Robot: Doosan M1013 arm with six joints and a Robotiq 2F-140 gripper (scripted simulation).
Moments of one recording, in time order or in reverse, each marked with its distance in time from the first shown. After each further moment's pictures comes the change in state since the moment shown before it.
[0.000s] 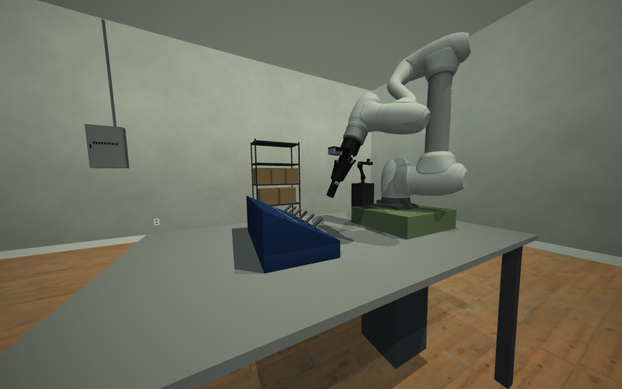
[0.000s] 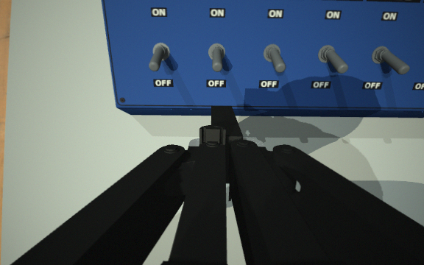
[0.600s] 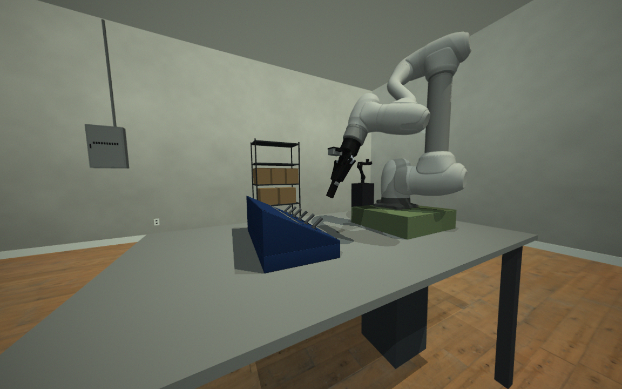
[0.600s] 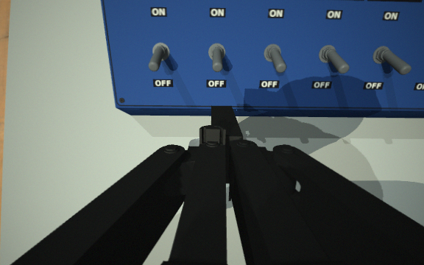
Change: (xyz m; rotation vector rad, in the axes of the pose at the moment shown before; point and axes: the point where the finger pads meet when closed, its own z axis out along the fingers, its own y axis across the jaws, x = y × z) arm 0.000 0.000 0.002 0.000 0.000 0.000
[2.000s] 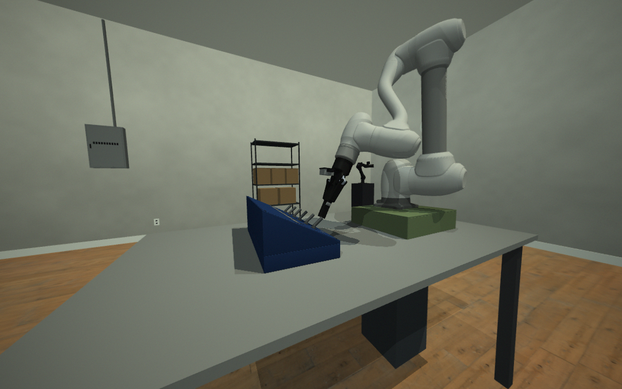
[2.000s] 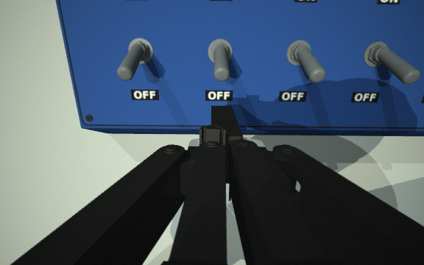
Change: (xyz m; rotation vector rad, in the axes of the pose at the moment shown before) arm 0.000 -0.001 0.089 0.001 -0.001 0.000
